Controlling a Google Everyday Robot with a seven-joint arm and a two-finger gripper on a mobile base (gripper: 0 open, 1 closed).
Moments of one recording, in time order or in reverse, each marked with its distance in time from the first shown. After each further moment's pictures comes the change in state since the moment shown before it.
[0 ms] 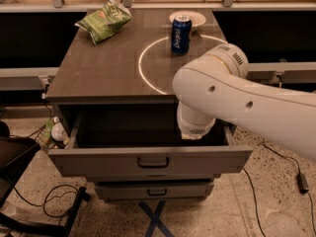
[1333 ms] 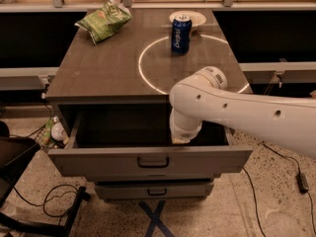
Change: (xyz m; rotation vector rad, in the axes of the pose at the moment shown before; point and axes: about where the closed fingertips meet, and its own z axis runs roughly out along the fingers) arm -0.015 -0.018 0.093 -0.052 -0.082 -0.029
